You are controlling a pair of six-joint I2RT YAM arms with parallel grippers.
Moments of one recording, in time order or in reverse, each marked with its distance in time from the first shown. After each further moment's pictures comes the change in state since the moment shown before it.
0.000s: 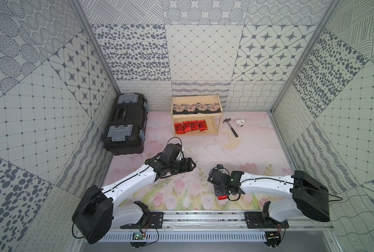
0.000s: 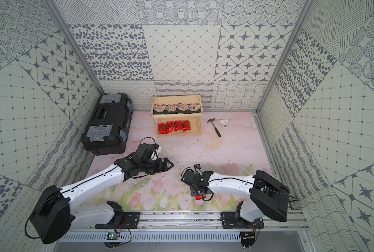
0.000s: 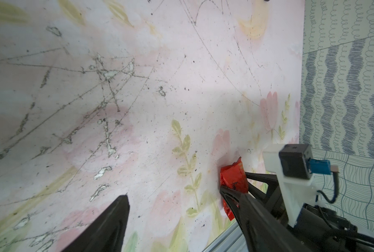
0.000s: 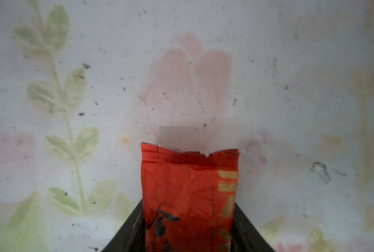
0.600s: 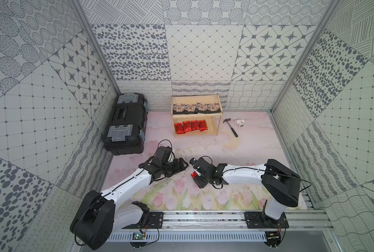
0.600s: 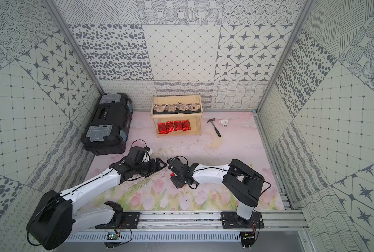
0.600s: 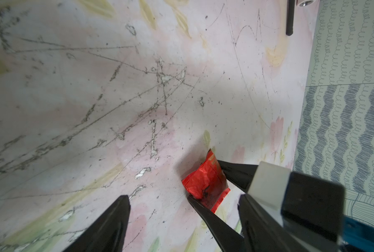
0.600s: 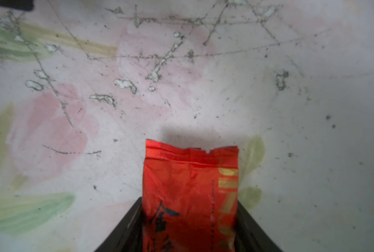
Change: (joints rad) left arm 0.161 -0.034 -0.150 0.105 0.072 -0.053; right arm -0.058 0.264 0.163 0.393 -0.127 -0.670
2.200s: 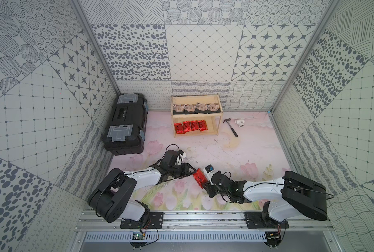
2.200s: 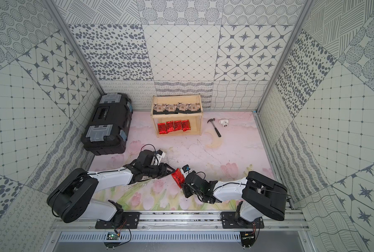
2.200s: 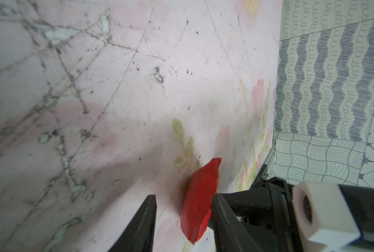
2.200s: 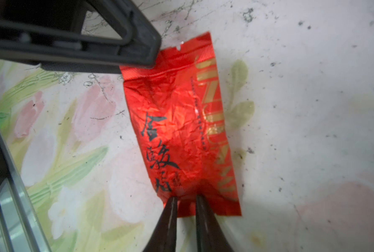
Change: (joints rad) left arm -0.084 0.261 -0.071 0.418 0.198 0.026; right arm 0.057 -0.258 -0.489 0.517 -0.005 0.320
